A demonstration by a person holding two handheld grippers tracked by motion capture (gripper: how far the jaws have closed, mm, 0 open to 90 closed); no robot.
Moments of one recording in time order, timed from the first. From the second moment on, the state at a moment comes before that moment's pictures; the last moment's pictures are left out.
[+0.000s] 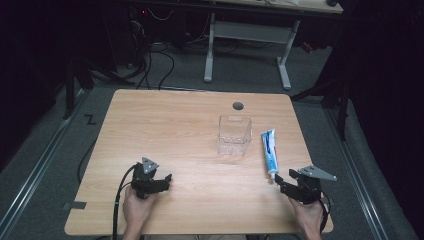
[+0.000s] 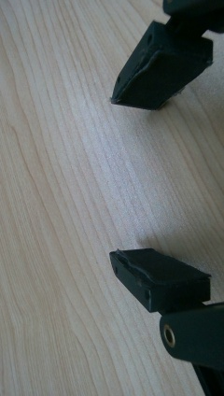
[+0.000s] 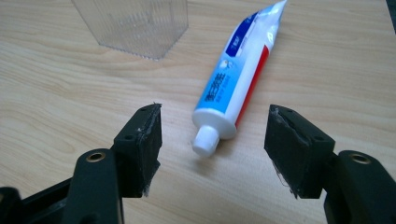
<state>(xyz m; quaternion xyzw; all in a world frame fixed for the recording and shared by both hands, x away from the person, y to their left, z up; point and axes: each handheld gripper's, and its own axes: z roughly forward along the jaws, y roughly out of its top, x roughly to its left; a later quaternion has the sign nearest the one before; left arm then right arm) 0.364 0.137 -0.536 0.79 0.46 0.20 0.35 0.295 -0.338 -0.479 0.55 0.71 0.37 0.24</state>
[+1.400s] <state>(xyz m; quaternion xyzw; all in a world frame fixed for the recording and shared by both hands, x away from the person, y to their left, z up) 0.364 0.137 -0.536 0.79 0.47 0.20 0.35 0.378 -0.316 -0.459 0.53 0.76 0.31 0.22</state>
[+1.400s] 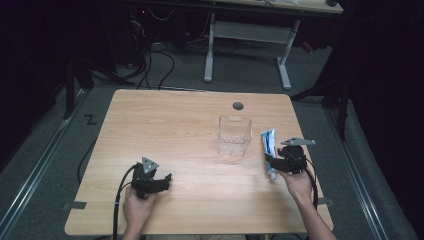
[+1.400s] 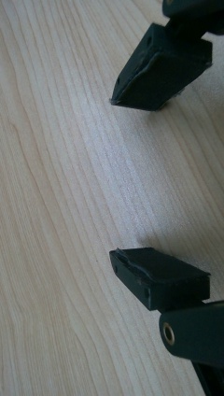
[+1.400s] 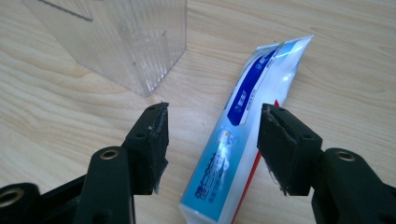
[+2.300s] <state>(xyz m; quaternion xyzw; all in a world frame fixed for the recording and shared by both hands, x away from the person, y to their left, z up) 0.364 0.136 -0.536 0.79 0.47 0.20 0.35 0.441 -0.315 -0.476 0.60 0.74 0.24 0.20</state>
